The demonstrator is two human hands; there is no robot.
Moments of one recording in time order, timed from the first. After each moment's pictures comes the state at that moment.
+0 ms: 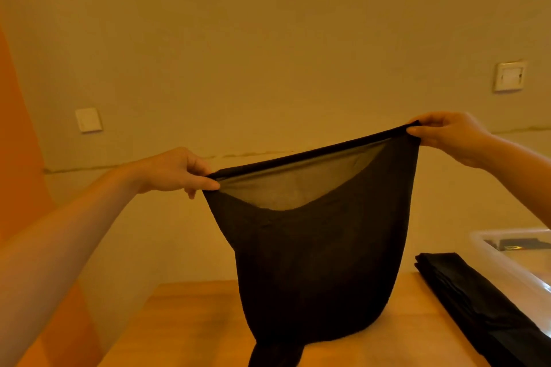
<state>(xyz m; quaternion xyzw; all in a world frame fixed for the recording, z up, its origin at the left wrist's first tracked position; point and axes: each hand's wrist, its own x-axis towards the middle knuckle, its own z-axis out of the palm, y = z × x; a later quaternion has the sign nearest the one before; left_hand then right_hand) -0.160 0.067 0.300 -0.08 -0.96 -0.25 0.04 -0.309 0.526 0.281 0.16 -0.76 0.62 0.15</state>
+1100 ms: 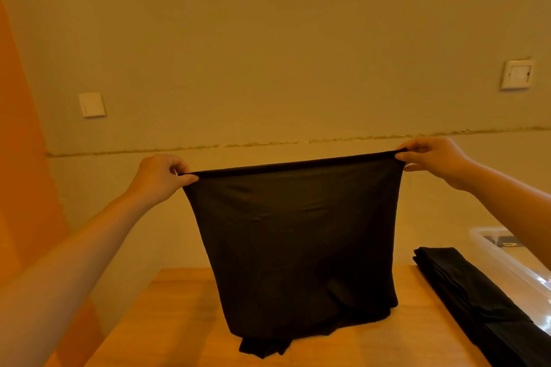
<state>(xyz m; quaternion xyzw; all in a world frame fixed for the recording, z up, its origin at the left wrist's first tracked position) -0.174 0.030 0.237 0.08 -0.91 -0.22 0.33 -0.308 0.503 0.237 0.13 -0.82 0.55 0.13</state>
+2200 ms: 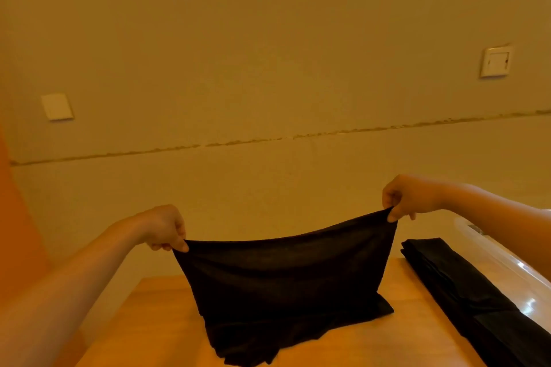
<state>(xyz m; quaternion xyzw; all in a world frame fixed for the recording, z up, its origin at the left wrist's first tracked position) -0.208 0.035 0.190 0.12 -0.98 -0.14 -0.09 -0.313 0.506 0.195 0.21 -0.97 0.13 -0.07</state>
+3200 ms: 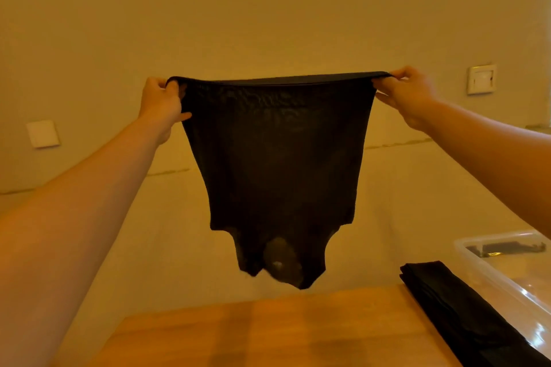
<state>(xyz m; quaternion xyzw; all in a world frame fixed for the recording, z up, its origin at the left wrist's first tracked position) -0.285 0.107 0.377 0.01 -0.71 -0.58 0.41 -0.355 0.498 0.347 0.16 -0.62 0.72 0.26</state>
